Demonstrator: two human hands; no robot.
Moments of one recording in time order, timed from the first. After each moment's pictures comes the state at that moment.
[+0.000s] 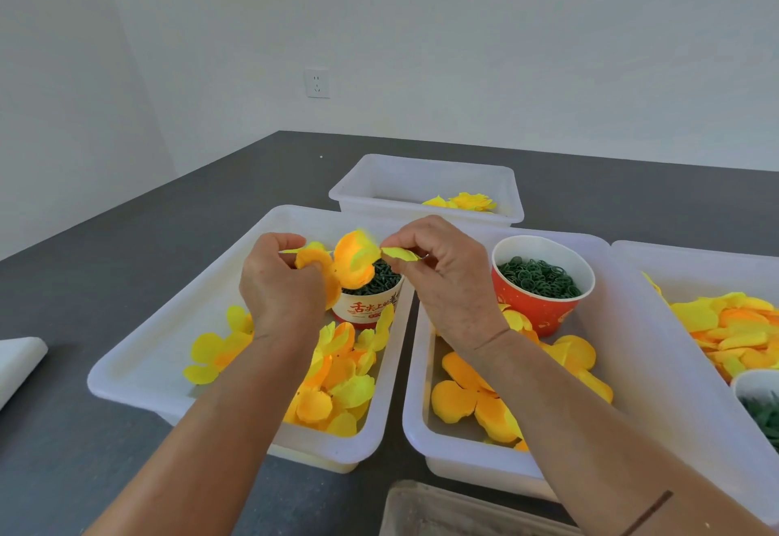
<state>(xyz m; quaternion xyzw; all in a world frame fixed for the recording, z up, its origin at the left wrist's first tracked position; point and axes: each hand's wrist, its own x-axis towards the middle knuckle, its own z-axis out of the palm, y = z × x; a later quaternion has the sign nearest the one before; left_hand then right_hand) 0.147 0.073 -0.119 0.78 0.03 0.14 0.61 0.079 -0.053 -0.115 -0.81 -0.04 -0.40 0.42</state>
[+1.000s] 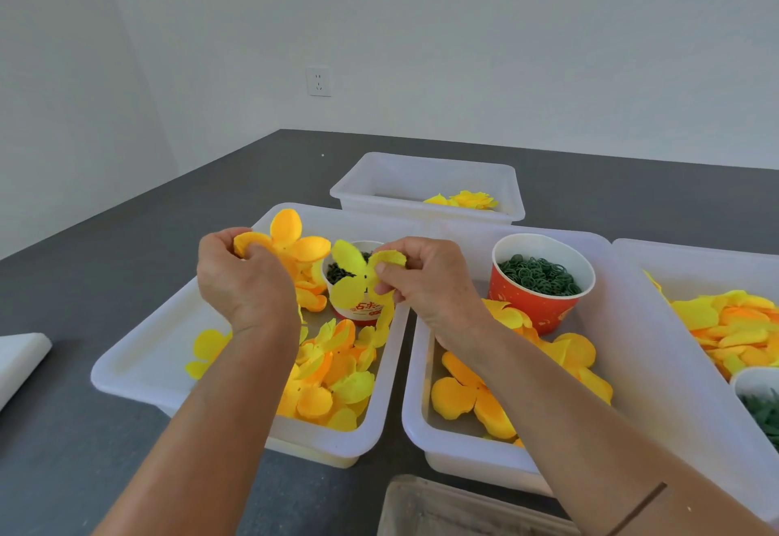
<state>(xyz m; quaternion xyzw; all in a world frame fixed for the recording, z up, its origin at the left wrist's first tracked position) 0.160 0.086 -0.115 0.70 0.13 0.25 0.66 0.086 -0.045 -0.120 -0.79 0.09 -0.21 0.57</state>
